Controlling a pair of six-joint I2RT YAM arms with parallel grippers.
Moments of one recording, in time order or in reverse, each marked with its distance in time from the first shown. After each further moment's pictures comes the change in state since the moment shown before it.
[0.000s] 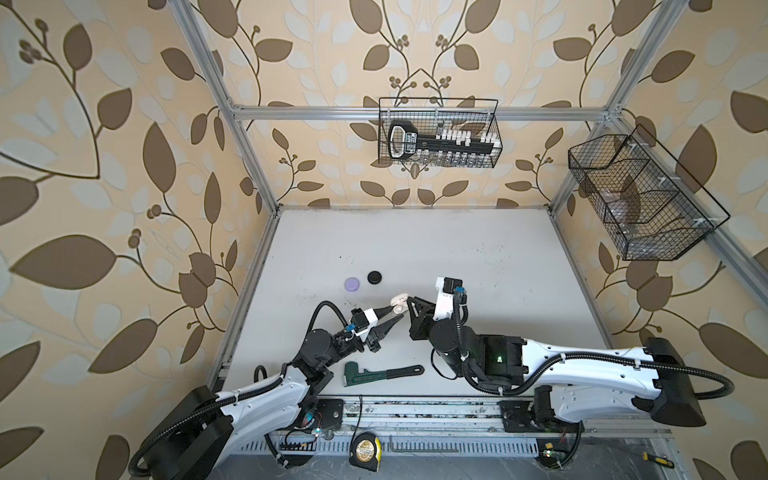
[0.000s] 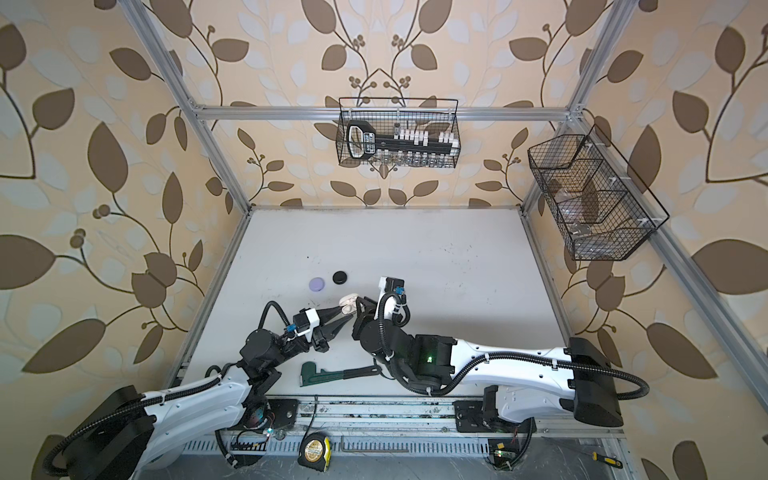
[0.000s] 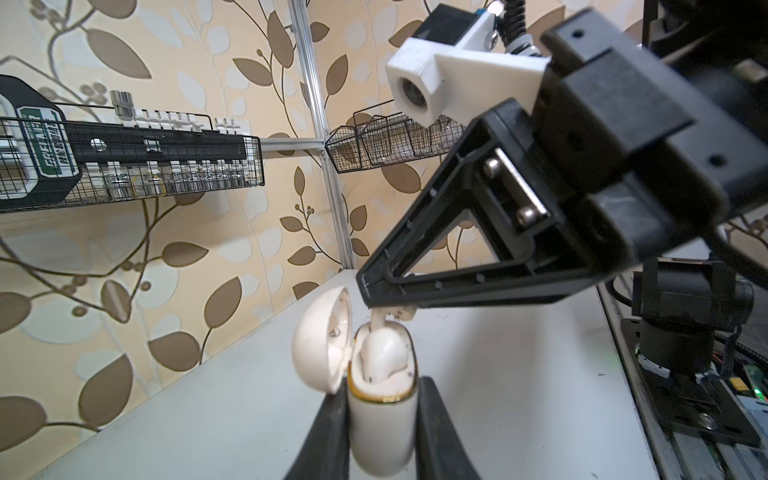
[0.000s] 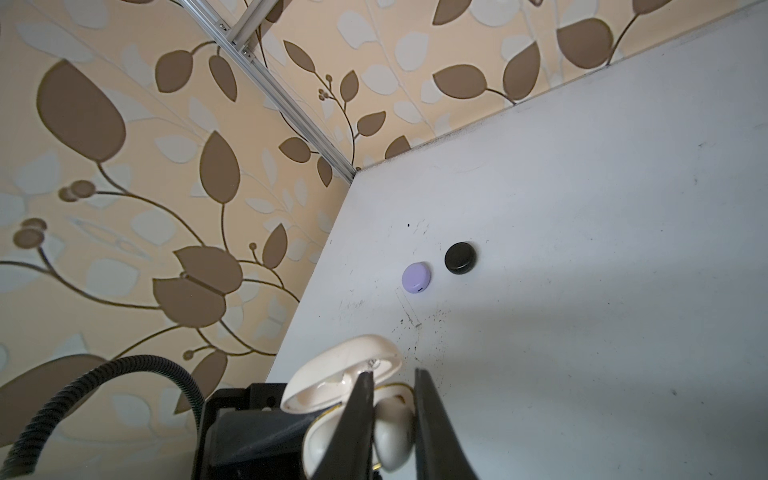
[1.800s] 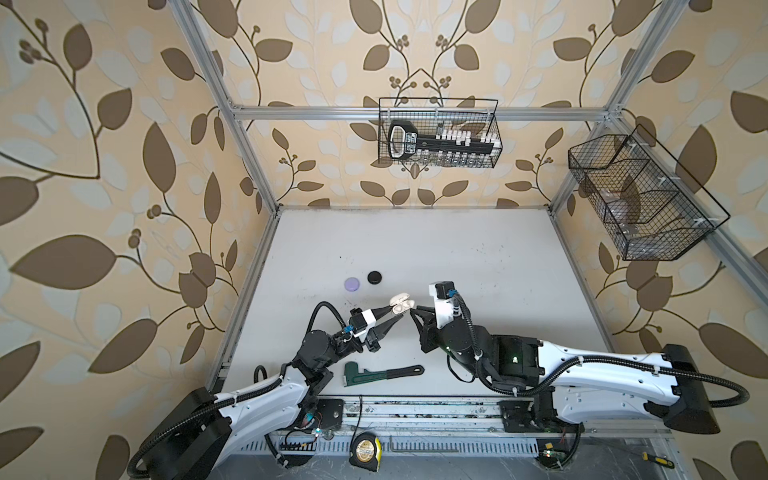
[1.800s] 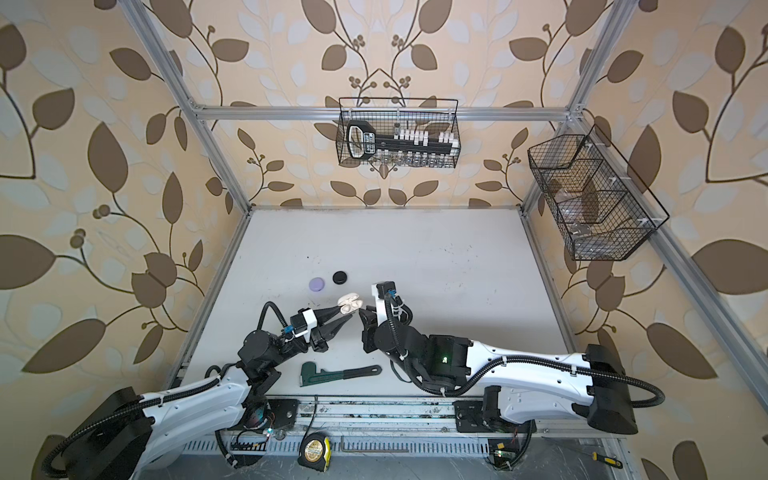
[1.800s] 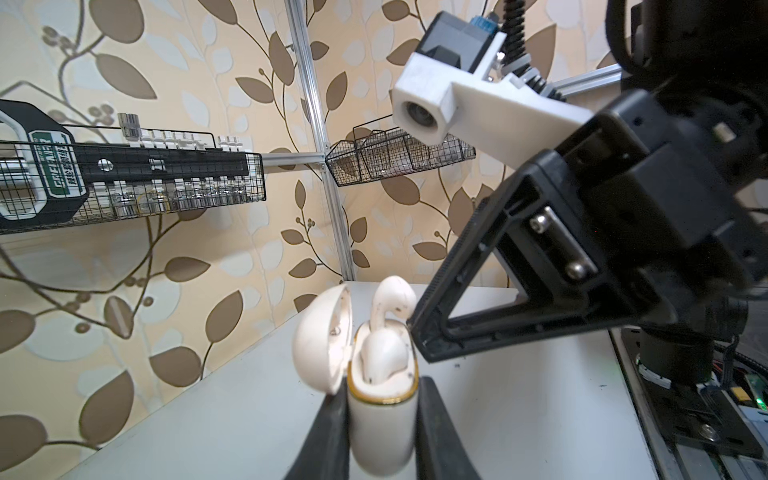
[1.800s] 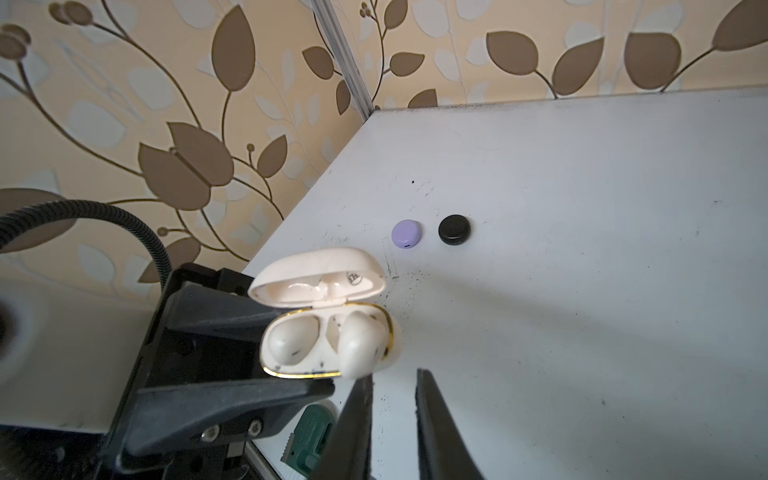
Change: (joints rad) left arm 0.000 -0.012 0.000 0.015 0.001 0.001; right arm -0.032 -0.092 -0.051 -0.084 -0.187 -0.307
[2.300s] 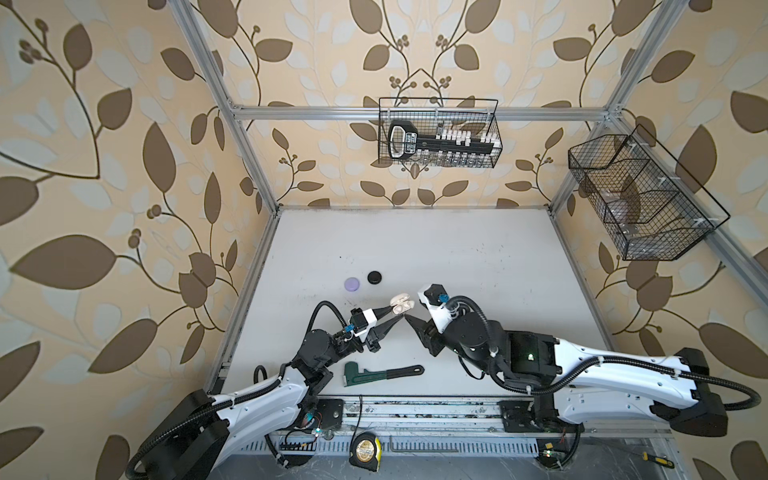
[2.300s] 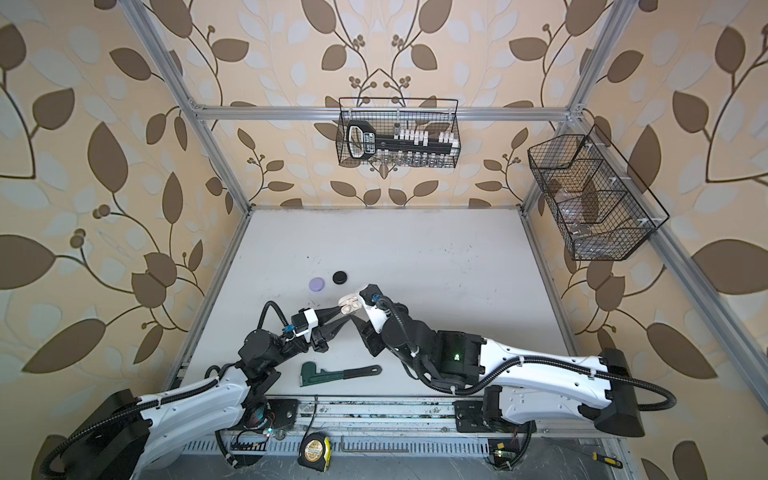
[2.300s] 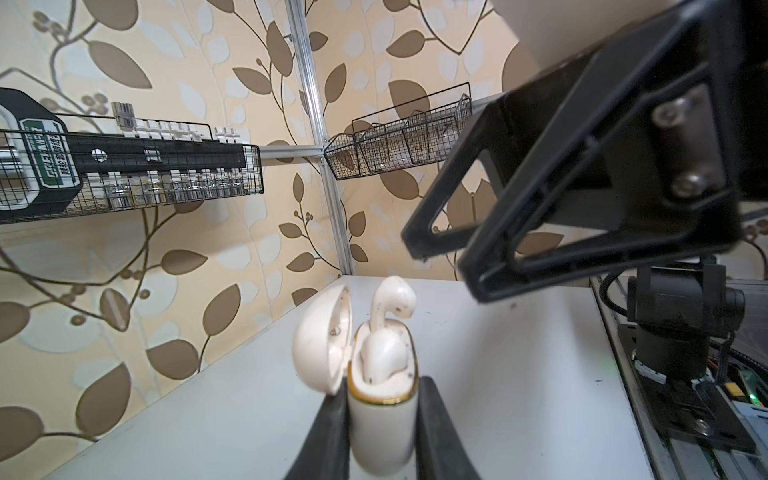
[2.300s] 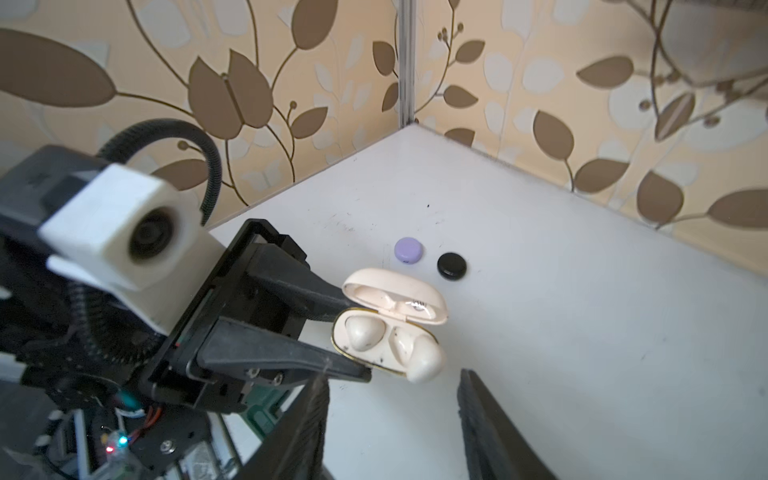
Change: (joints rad) left arm 0.000 -0.019 0.012 -0.057 0.001 -0.005; right arm -0.002 -0.135 0.020 -0.059 -0.095 -0.562
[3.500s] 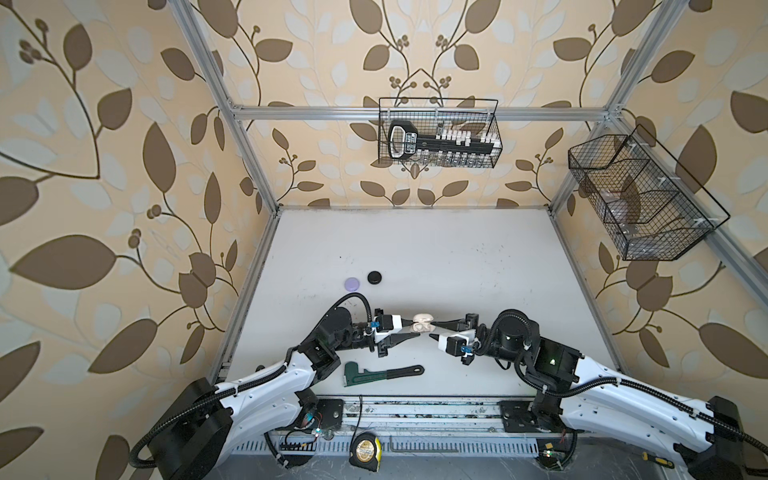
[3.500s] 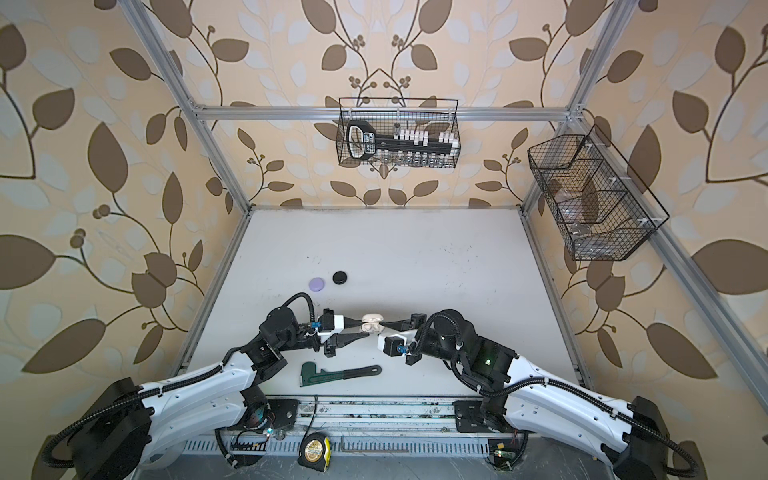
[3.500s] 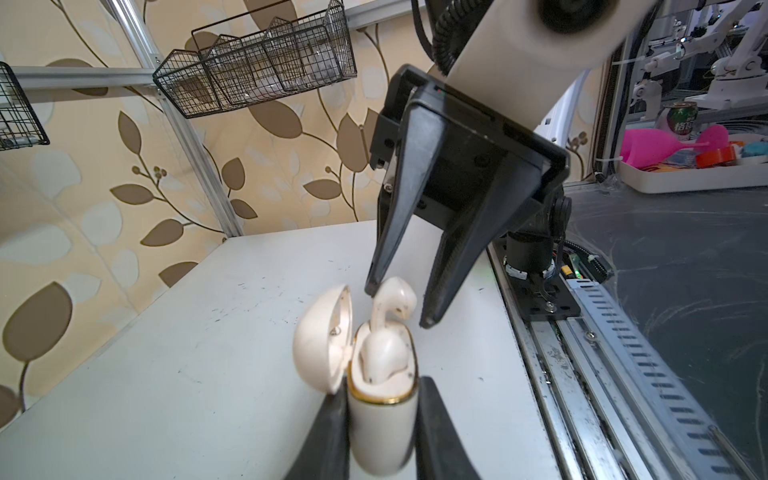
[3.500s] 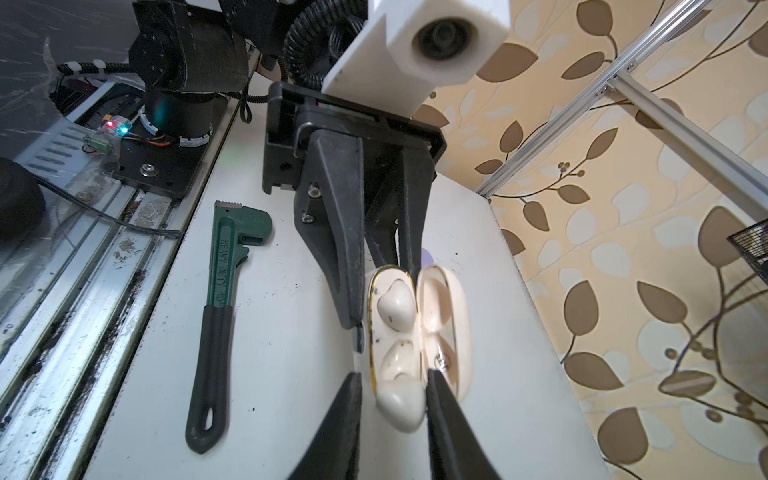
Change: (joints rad) left arm 0.000 0.098 0.183 -0.376 0.344 0.141; right arm -0.333 -0.238 -0.359 0.176 -0.691 -0.779
